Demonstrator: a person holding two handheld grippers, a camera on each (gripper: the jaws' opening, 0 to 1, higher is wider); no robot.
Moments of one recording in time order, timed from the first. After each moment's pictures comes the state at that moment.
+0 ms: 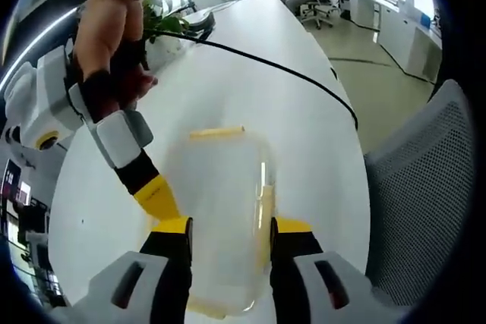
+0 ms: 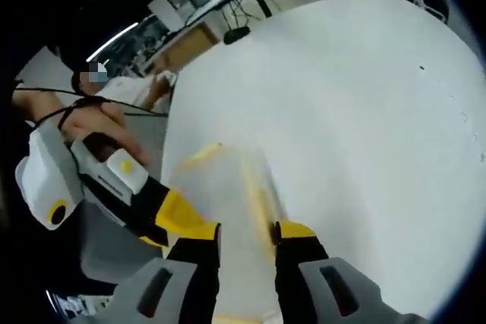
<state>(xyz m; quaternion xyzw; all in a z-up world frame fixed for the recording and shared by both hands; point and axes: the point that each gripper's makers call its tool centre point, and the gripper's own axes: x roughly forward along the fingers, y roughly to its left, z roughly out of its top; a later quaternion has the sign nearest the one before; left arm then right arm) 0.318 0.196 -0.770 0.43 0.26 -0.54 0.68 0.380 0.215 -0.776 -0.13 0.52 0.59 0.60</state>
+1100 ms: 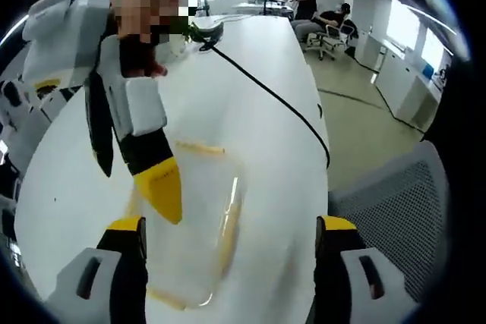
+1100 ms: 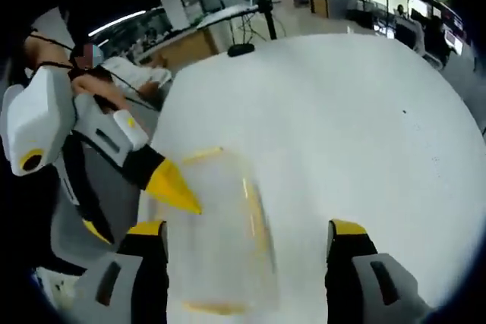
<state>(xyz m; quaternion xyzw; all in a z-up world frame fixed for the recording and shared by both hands) 0.288 0.191 -0.741 0.33 0.31 -0.58 0.68 0.385 0.198 -0.760 -0.25 0.40 0.60 0.65</state>
